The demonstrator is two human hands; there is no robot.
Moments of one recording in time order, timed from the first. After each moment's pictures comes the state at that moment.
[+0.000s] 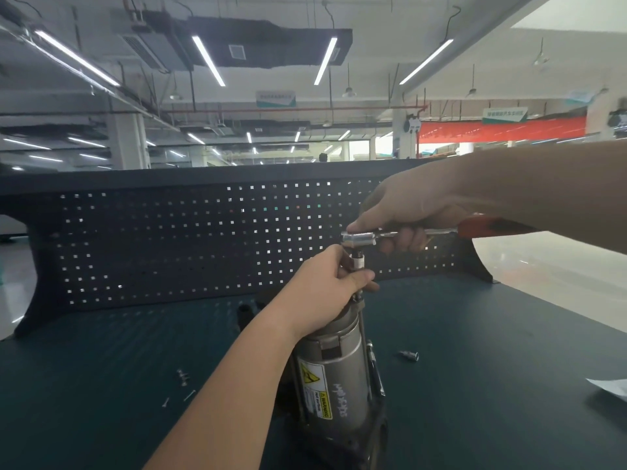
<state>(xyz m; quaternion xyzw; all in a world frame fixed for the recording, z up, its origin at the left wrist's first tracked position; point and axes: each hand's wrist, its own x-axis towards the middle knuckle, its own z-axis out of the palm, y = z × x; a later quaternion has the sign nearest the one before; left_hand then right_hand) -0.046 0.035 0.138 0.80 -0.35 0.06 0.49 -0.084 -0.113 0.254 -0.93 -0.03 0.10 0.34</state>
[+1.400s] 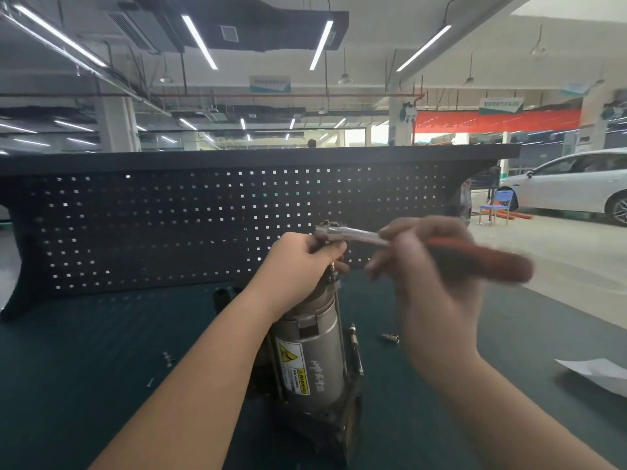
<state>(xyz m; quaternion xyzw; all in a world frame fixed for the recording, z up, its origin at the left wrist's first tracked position) -0.055 0.028 0.140 0.76 -0.29 0.09 0.57 -0.138 -0.097 0.114 -0.49 -0.29 -0.47 0.67</state>
